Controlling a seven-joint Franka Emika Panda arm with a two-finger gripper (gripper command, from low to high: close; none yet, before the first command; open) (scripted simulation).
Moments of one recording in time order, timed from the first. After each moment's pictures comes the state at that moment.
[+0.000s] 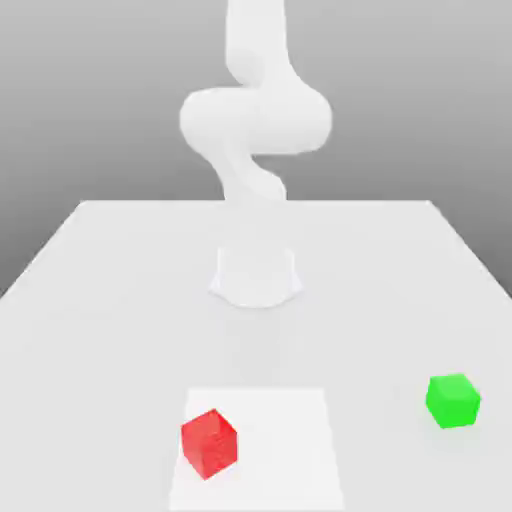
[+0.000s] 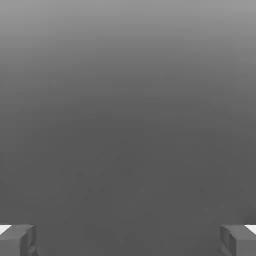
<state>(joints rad) 0.03 -0.71 -0.04 -2.33 0.01 2.34 0.71</state>
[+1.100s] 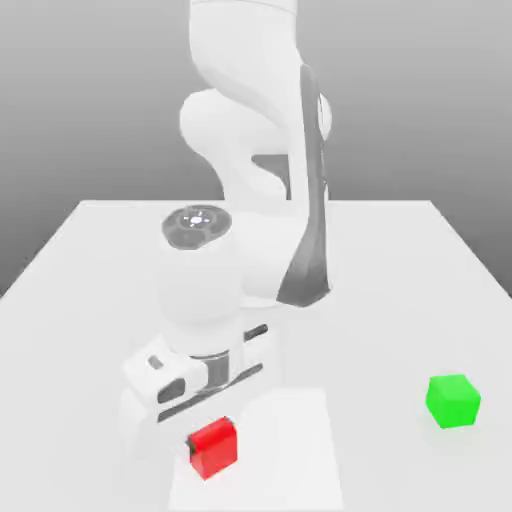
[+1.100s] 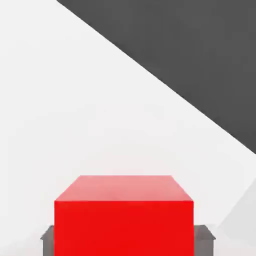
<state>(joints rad) 0.08 0.30 -0.17 -2.60 0.20 2.89 -0.15</state>
